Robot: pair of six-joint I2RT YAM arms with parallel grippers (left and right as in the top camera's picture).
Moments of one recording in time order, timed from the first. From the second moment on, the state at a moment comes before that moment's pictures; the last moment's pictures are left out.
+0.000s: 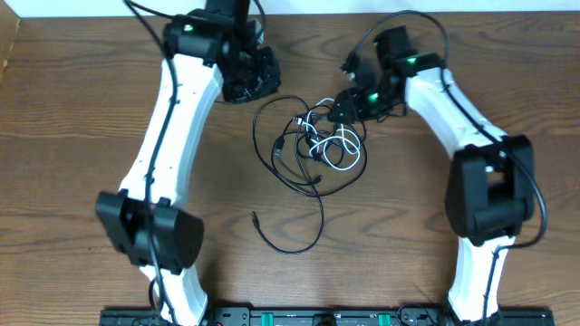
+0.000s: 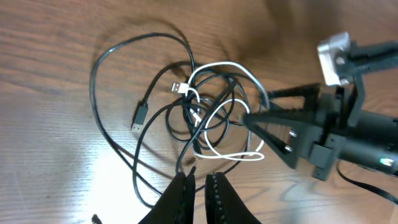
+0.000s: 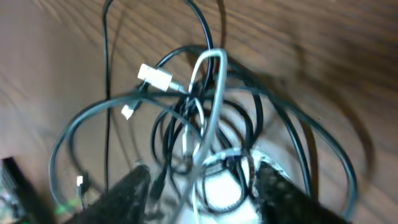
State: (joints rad) left arm -0.25 1.95 2.04 -1.29 0.31 -0.46; right arm 0.27 2.14 1.70 -0.84 -0.59 -0.01
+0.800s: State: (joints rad) left arm -0.31 2.17 2.02 -1.26 0.35 -0.52; right arm 0.17 1.65 1.89 -0.77 -0.58 0.00
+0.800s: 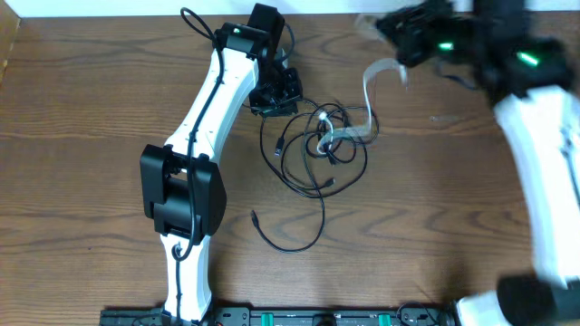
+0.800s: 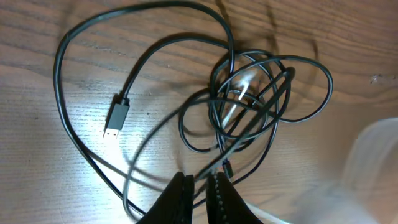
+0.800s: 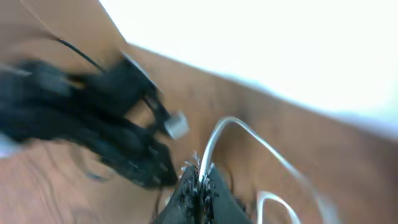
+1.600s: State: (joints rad) left arm -0.31 2.17 2.02 -1.25 0.35 -0.50; right arm -0.07 1.69 1.90 -1.10 -0.33 0.12
